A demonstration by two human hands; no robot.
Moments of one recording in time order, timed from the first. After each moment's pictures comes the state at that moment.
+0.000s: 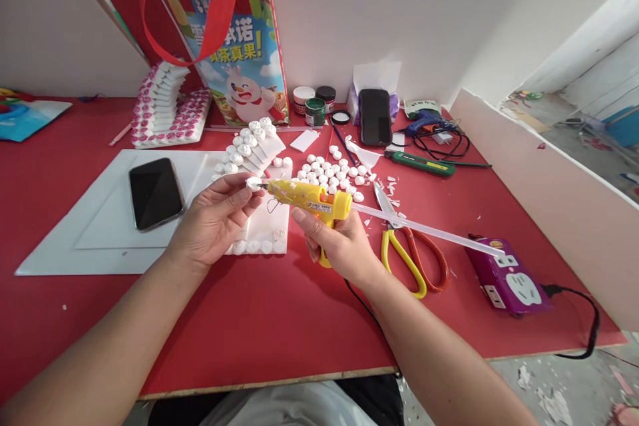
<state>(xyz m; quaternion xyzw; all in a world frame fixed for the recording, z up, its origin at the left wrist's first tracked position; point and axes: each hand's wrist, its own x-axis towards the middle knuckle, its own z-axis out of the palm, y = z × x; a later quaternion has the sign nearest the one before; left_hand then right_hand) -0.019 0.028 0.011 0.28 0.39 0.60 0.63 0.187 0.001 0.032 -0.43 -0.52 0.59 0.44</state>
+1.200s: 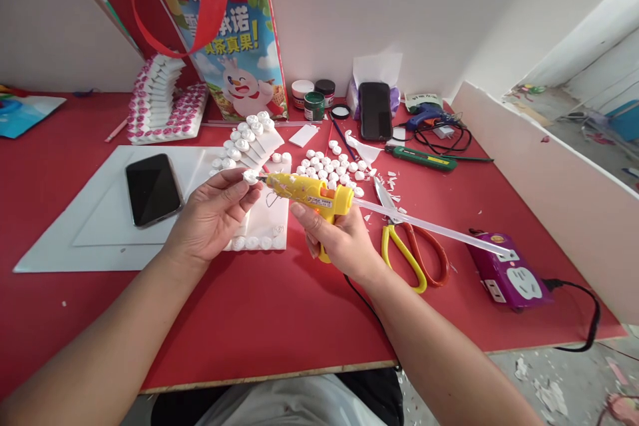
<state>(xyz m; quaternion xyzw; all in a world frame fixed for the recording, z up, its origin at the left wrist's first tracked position) -0.020 0.028 0.010 0.27 0.37 0.62 0.64 0.189 0.000 0.029 -0.42 -0.52 0.59 0.45</state>
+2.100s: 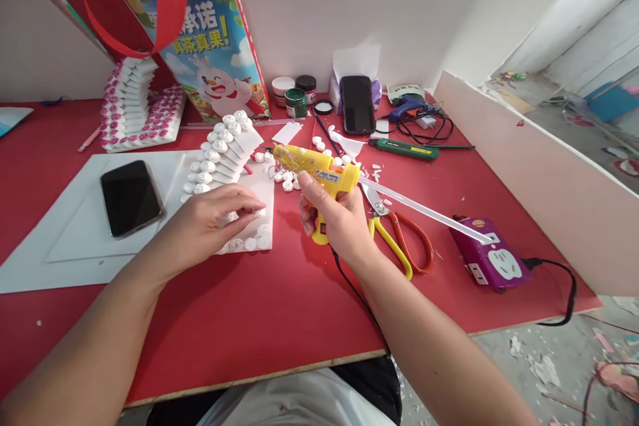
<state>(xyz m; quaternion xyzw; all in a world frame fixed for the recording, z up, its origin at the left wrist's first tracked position) -0.039 0.023 0.019 0.81 0.43 0.28 0.30 0.195 0.010 0.037 -0.42 -0.44 0.58 0.54</state>
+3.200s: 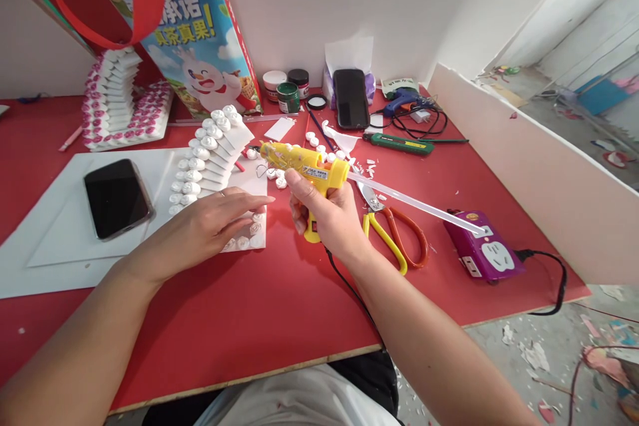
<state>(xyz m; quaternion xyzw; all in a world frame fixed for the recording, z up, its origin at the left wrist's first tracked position) -0.039 0.029 0.007 0.88 0.34 0.24 0.23 0.198 0.007 0.031 -0.43 -0.47 0.58 0.51</state>
